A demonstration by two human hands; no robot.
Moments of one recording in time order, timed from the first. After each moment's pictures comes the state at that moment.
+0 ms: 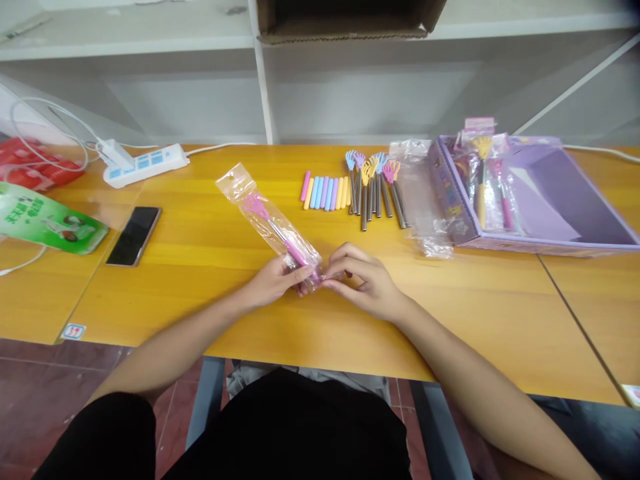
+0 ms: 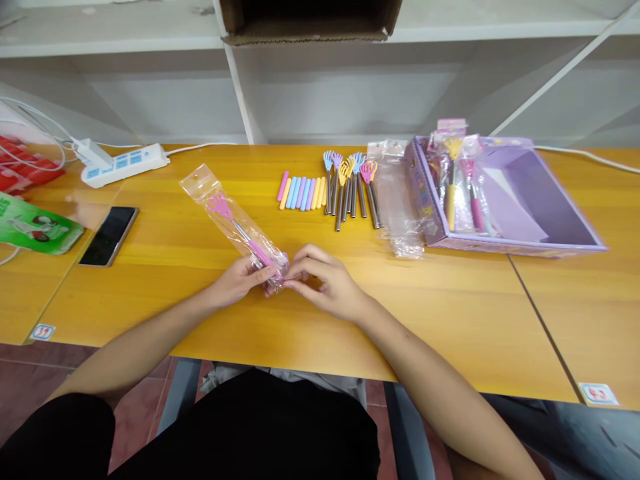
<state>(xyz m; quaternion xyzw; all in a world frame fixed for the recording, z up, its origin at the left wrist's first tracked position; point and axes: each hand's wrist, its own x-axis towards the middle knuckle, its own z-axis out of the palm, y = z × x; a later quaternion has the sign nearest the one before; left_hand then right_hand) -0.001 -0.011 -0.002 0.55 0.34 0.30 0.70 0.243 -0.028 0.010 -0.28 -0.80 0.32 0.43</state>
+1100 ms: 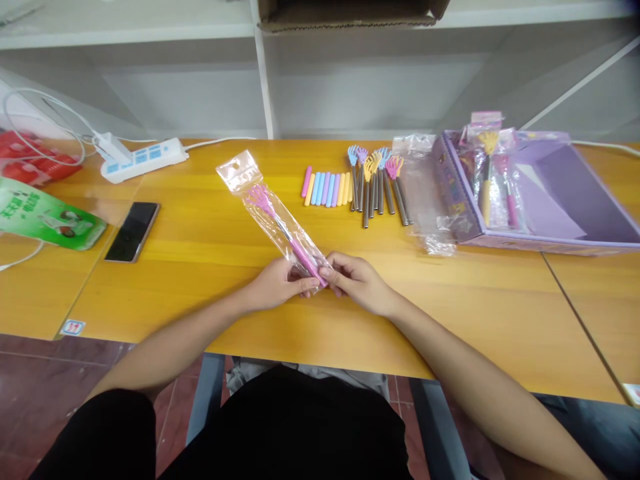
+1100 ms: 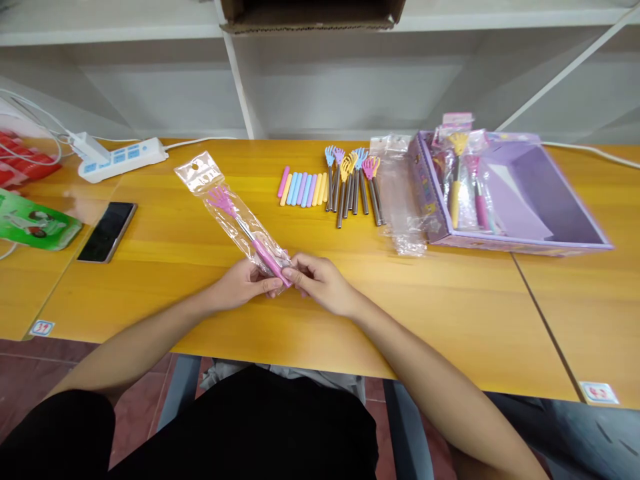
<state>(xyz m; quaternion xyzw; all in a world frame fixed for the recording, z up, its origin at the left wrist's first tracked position) 0.002 -0.020 0.003 0.60 0.34 0.27 0.68 0.232 -0.030 -0.004 -0.38 -0.63 0.60 0.33</state>
